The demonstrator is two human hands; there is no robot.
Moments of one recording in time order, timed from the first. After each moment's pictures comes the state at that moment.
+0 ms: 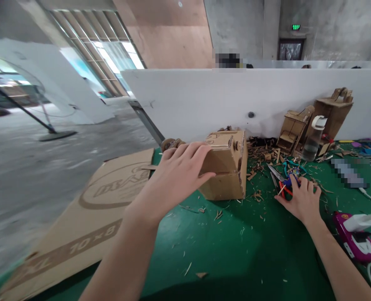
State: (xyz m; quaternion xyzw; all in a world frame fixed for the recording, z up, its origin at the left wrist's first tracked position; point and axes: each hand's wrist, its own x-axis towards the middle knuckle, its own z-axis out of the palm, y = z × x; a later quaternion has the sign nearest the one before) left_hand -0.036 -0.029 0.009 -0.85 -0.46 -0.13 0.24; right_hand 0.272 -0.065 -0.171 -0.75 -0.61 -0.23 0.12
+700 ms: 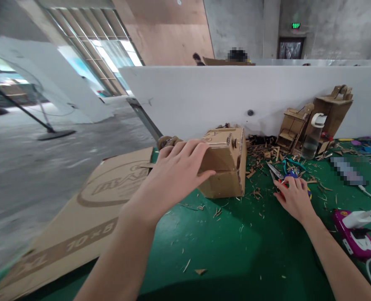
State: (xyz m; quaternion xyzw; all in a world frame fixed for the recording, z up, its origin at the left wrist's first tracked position) left_hand -0.029 -0.037 0.011 -0.84 -0.48 -0.11 0.23; right_hand 0.279 -0.057 -0.177 -0.60 -0.75 -0.21 0.17
